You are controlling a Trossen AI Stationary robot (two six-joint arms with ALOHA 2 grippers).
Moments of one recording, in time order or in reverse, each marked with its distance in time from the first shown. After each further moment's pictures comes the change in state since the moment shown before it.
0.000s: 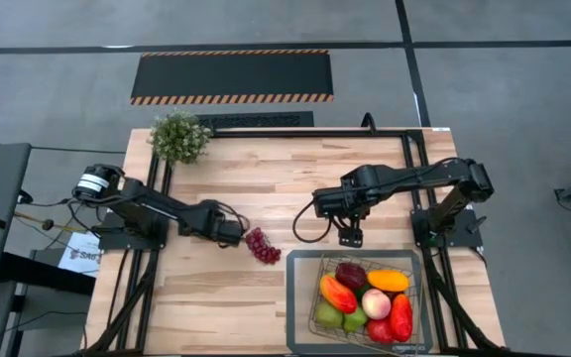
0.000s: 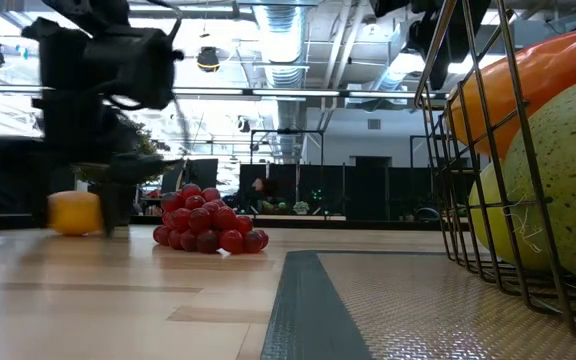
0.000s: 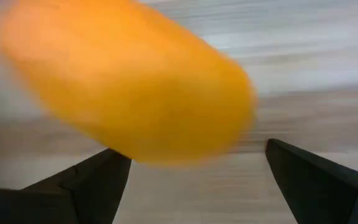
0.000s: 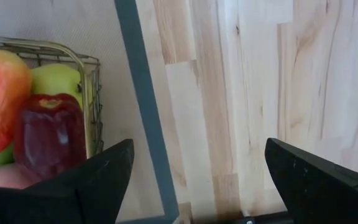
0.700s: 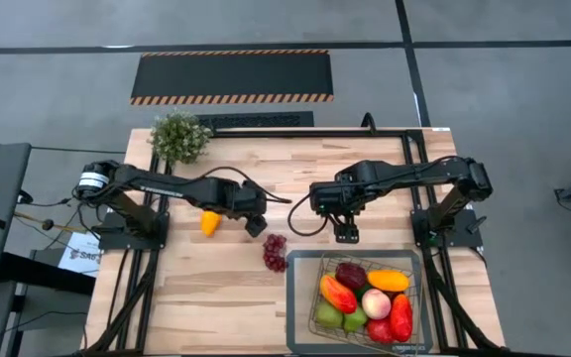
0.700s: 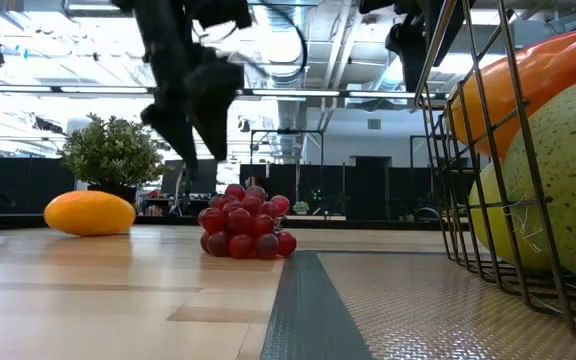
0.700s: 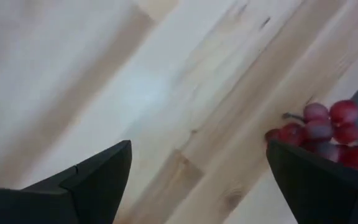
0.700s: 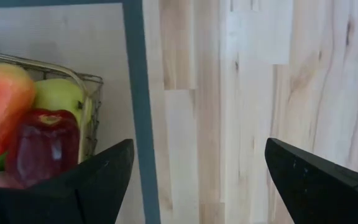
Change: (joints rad) left arm 0.175 -0.003 0.326 0.131 0.035 1.045; right arm -0.034 0.002 0.000 0.104 -0.017 -0.140
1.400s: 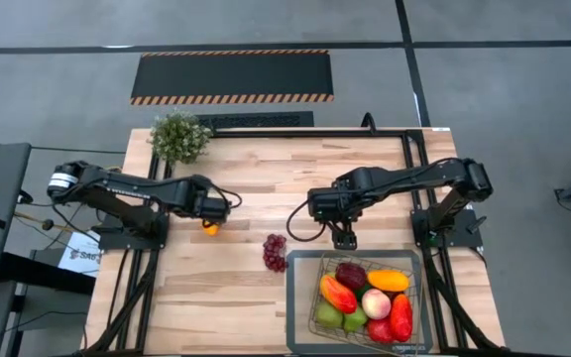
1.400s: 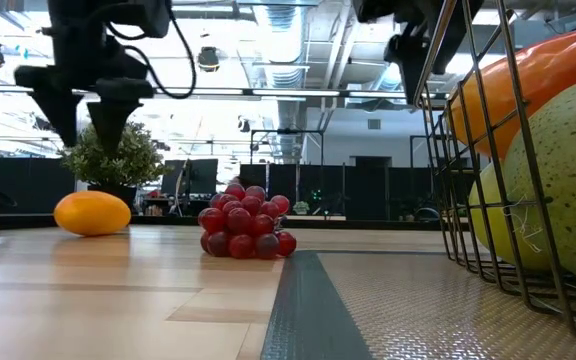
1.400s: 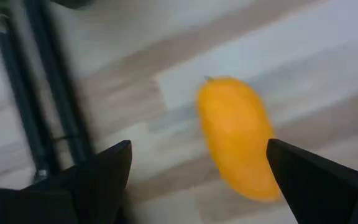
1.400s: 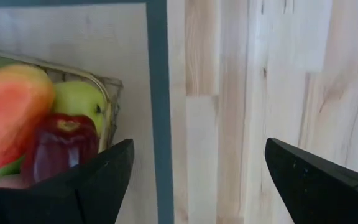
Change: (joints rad) left arm -0.058 -0.266 -0.151 -0.531 -0.146 -0.576; right arm 0.007 0.002 -0.075 0.090 -0.061 0.001
